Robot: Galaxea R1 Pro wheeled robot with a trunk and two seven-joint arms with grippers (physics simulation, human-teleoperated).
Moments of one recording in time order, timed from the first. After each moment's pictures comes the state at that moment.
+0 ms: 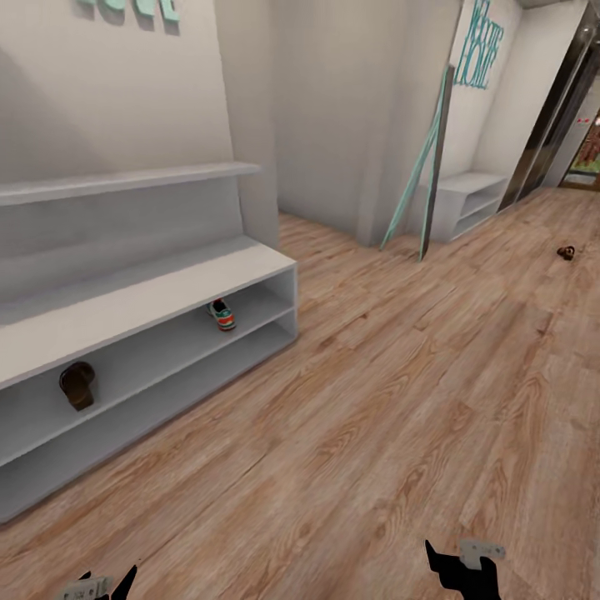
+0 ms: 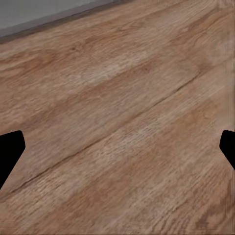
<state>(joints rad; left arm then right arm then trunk) -0.13 0.17 0.57 -0.55 -0.01 -0.42 -0.57 -0.26 -0.07 -0.36 -0.53 0.18 -0.23 0.13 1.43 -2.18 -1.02</state>
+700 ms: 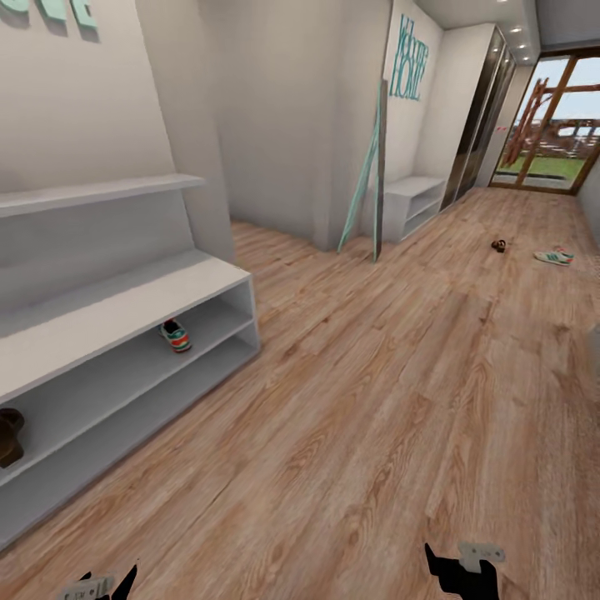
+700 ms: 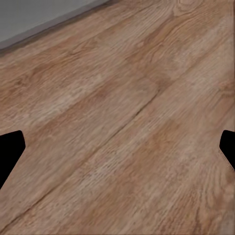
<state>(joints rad) -0.13 0.17 0.57 -0.55 -0.01 -0.42 -0.57 -0.26 -0.07 -0.36 -0.52 0.18 -0.23 0.13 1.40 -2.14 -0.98</state>
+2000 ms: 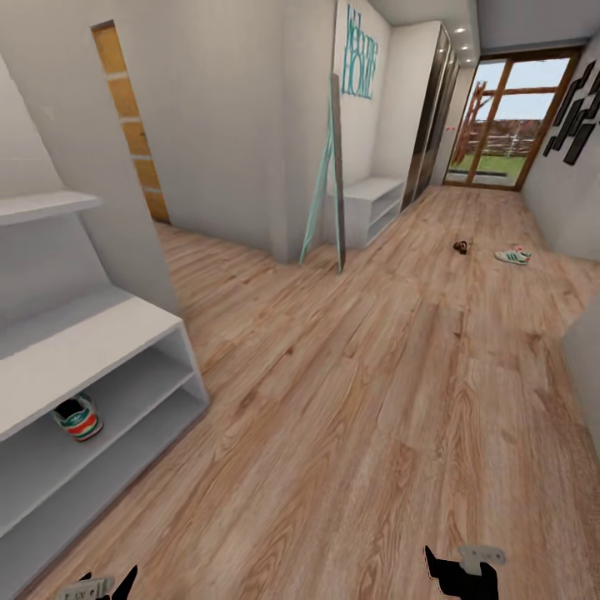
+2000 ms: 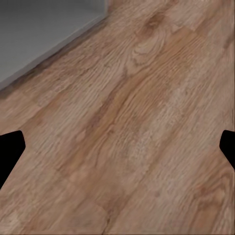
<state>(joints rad) -0.13 0.16 0.57 -0.55 -0.01 -0.42 -0.57 -0.26 -0.07 -0.36 -0.51 0.18 -0.23 0.13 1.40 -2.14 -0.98</state>
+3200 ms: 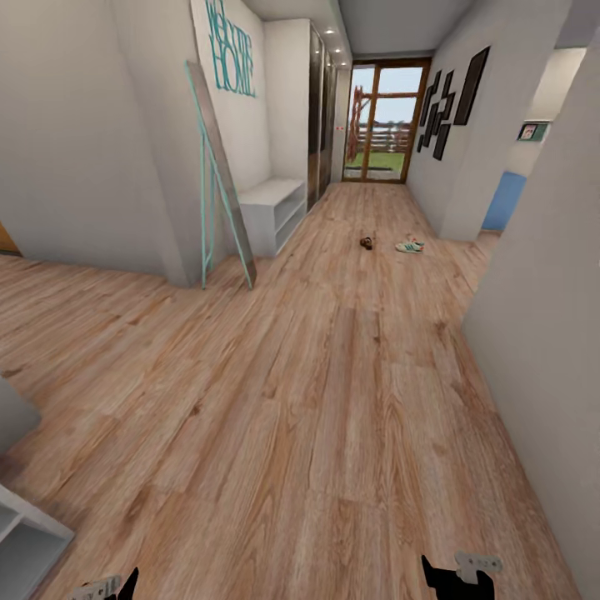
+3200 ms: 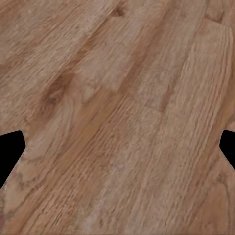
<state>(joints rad) -0.13 0.11 0.57 -0.55 -0.02 -0.42 -0.40 -0.26 -0.06 -0.36 -0.47 0.18 -0.24 0.13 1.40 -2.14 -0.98</state>
